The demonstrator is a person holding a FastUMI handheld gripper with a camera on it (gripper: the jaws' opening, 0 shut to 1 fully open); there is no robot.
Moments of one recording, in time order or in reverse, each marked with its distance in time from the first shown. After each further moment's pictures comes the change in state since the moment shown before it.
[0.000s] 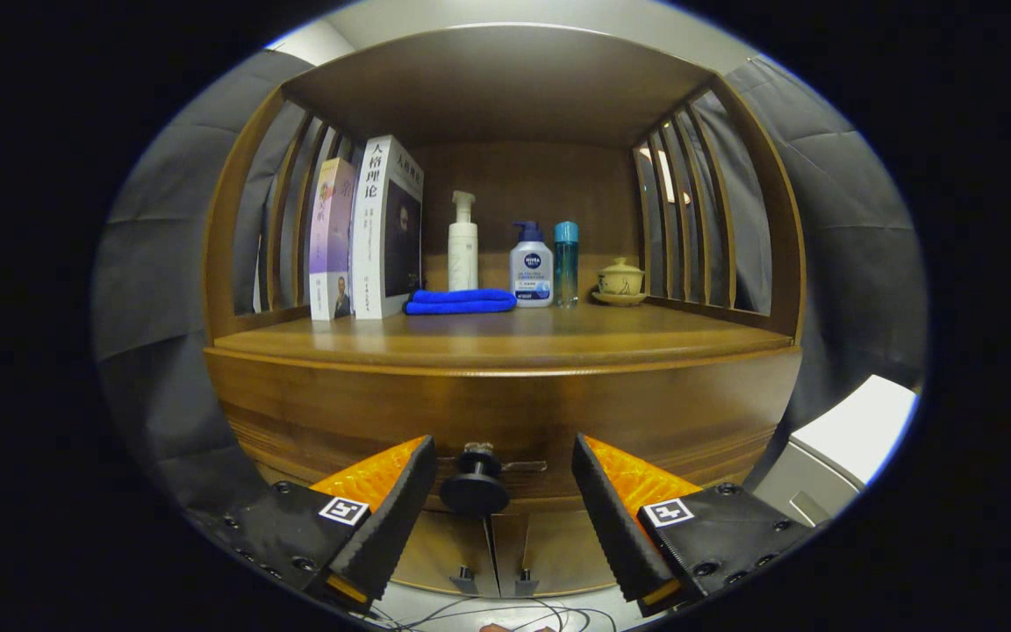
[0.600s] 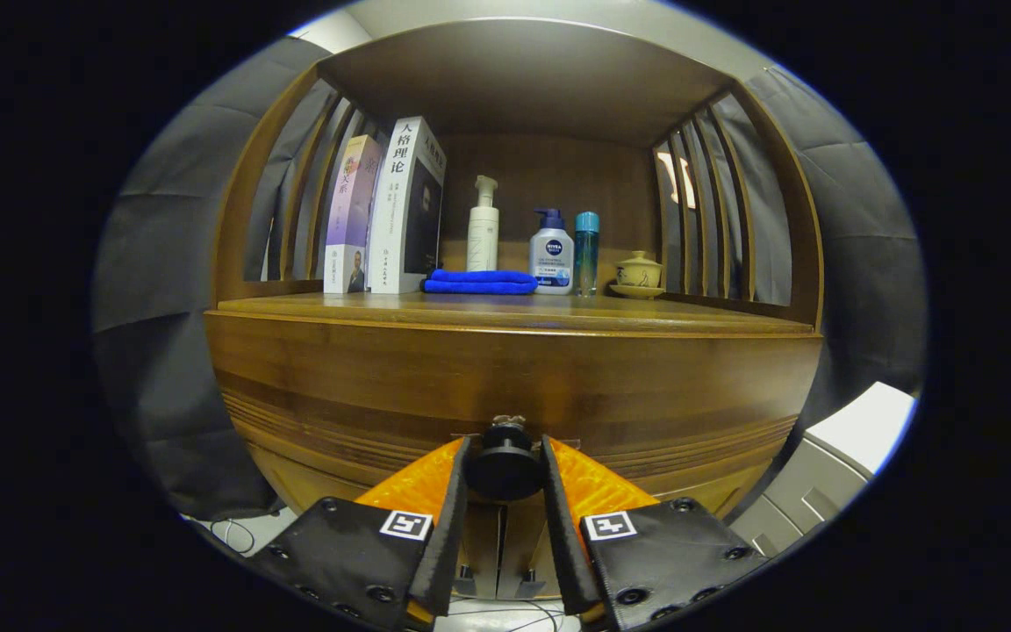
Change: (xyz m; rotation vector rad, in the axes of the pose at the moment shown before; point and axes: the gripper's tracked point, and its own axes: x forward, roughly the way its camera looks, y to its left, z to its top) arm 0.008 0.017 -0.019 -0.062 -0.013 0.023
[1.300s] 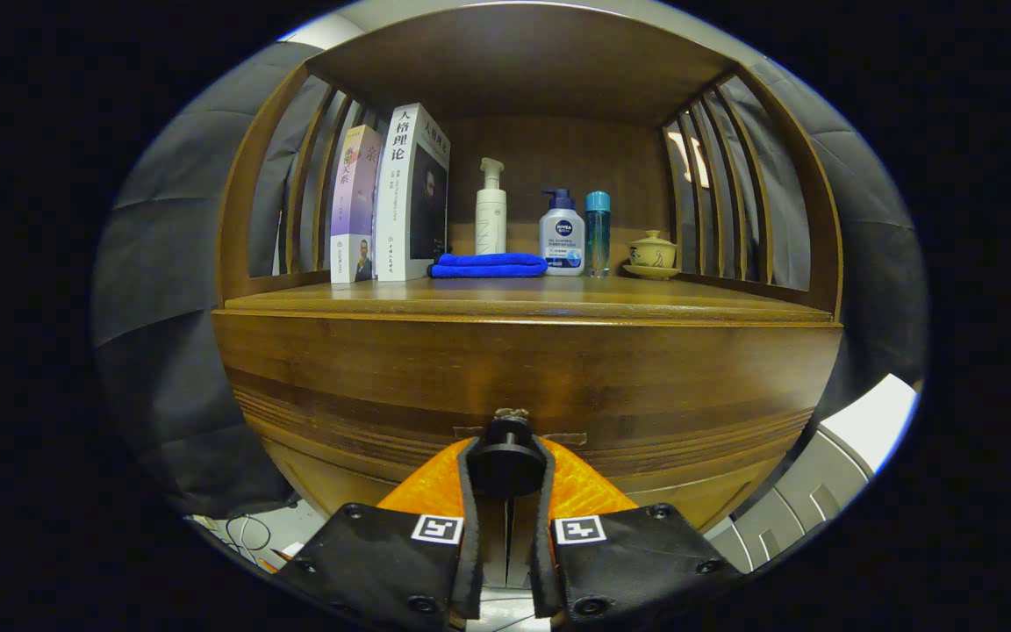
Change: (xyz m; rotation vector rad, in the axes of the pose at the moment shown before) arm -0.004 0.000 -0.004 0.029 0.071 0.056
